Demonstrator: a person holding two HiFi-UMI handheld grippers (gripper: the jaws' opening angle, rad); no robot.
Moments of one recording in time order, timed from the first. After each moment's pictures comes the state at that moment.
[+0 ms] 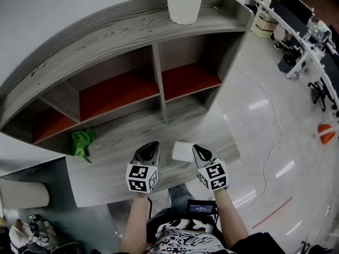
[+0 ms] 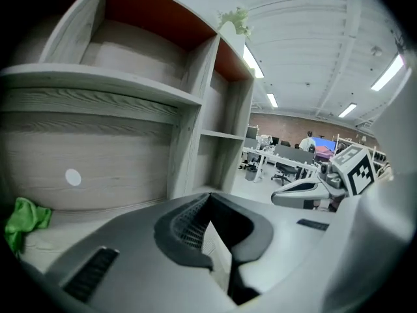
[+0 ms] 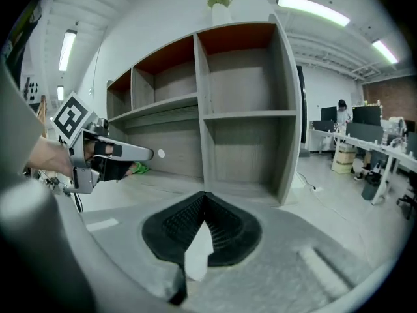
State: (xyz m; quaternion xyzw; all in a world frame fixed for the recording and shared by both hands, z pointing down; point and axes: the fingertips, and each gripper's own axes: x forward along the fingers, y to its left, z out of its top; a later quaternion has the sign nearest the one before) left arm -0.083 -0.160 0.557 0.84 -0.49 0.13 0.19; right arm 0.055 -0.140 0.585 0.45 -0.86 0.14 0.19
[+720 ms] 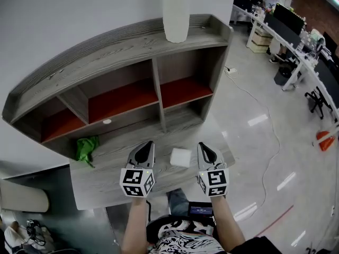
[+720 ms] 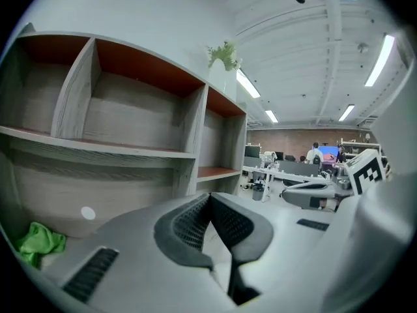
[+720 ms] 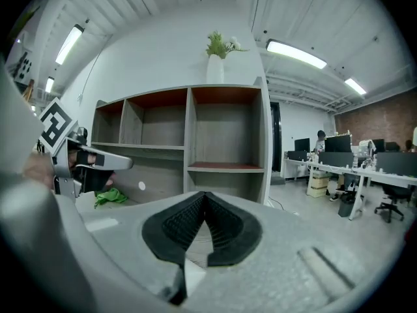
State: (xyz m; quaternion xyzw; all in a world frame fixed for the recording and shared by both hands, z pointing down) left arm -0.088 -0.144 0.460 0.84 -0.53 0.06 0.12; right arm 0.086 -0.131 0.478 0.55 -0.83 0.06 0.10
